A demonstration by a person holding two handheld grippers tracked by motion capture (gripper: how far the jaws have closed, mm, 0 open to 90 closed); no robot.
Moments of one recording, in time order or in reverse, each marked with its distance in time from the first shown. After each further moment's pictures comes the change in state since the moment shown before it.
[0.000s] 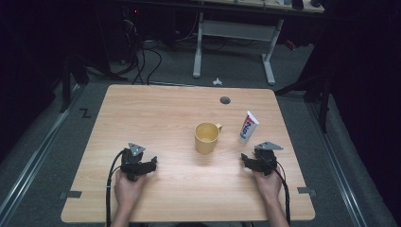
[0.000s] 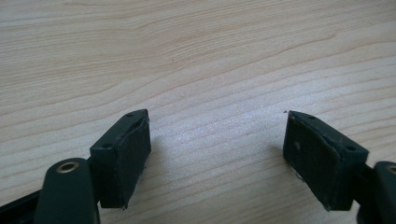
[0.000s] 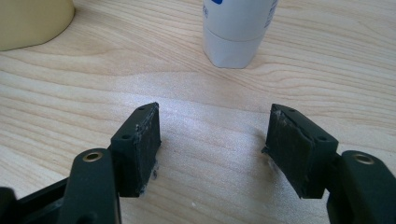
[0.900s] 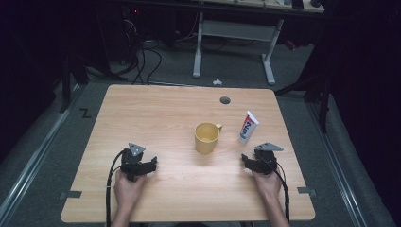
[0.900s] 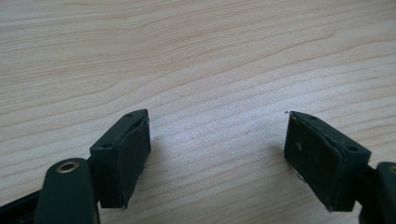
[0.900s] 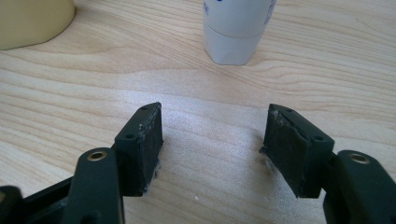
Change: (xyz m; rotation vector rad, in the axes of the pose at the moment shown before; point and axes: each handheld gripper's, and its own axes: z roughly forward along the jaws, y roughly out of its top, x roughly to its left) left arm 0.000 0.000 0.000 0.000 -0.001 0.002; right arm 0.002 -0.002 -0.002 -0.002 -0.008 0.007
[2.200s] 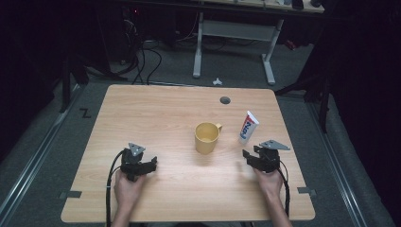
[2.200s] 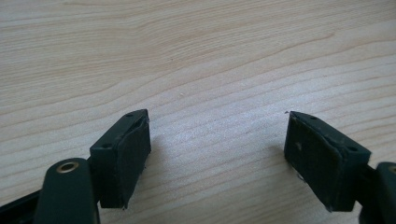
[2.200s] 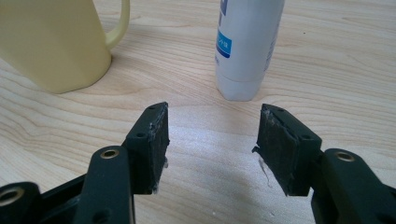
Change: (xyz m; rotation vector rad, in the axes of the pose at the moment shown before) left arm 0.000 0.000 0.000 0.000 0.000 0.000; right arm 0.000 0.012 -0.020 -0.091 0.060 0.043
